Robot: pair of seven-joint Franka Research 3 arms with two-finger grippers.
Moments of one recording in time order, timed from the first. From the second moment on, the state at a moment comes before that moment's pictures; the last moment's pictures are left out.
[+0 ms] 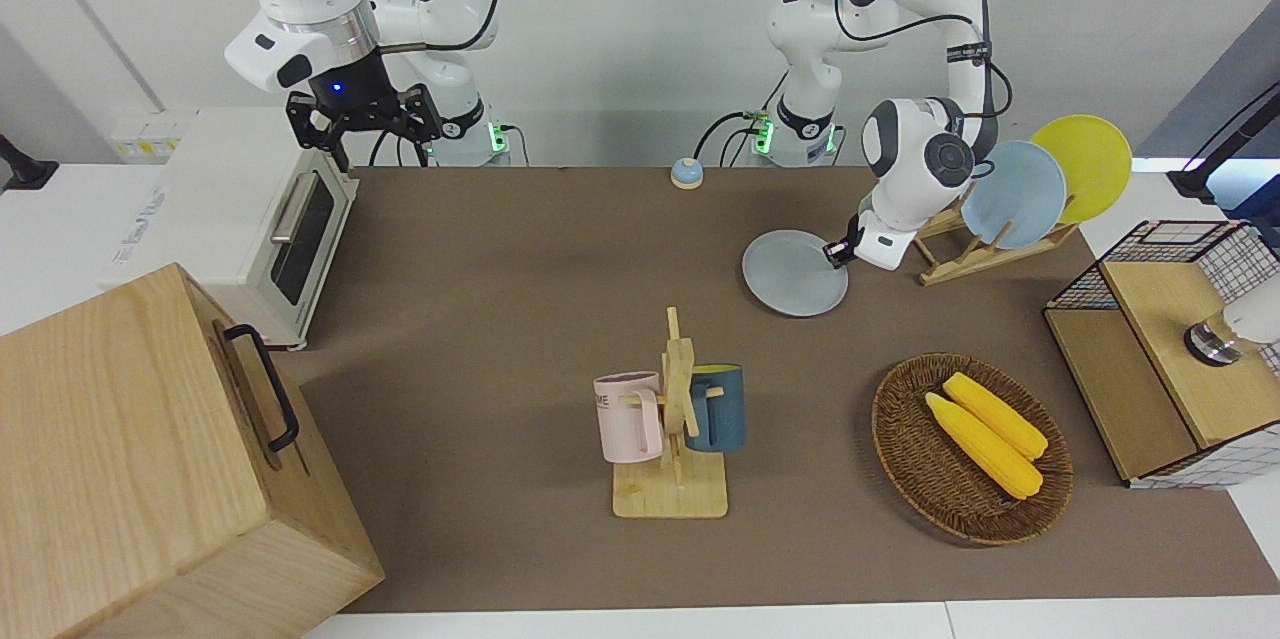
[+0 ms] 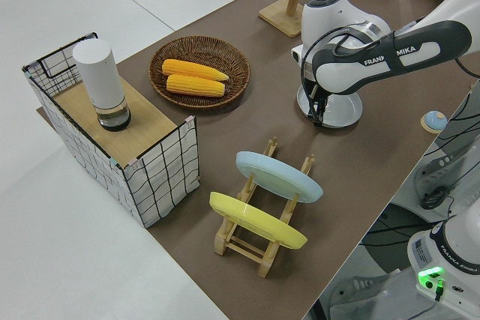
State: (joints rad) left arm -0.01 0.03 -0.05 -2.36 -0.11 2.15 -0.31; right arm -0.15 0.02 0.28 -1.49 -0.02 1.48 0.04
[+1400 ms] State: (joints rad) left arm 0.00 0.01 -0.04 -2.30 -0.11 2.07 -0.31; right arm -0.15 0.02 0.28 -1.49 -0.02 1.48 0.04
